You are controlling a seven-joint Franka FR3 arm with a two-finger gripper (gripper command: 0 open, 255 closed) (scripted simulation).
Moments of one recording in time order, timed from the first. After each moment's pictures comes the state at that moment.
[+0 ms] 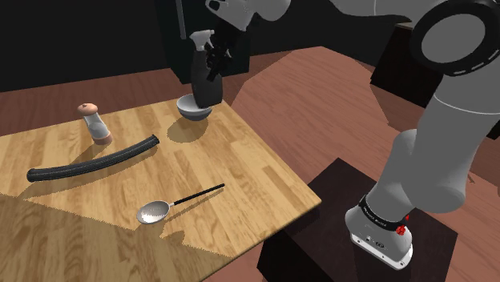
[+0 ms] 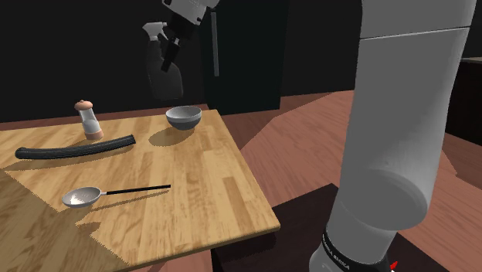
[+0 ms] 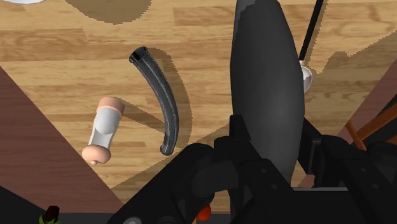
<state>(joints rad) 0.50 0.14 -0.30 -1.64 0.58 1.92 -1.37</state>
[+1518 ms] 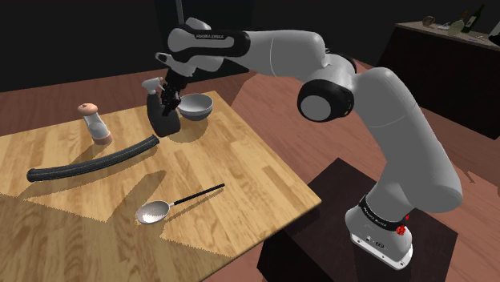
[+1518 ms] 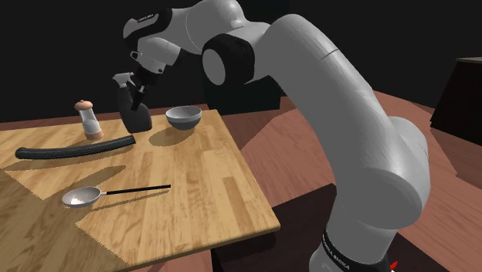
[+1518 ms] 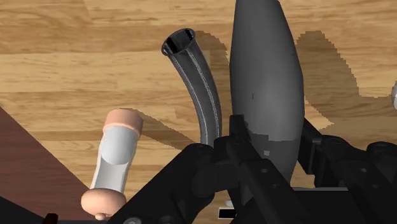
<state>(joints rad) 0.46 0.86 -0.21 -0.96 0.70 1.99 -1.31</state>
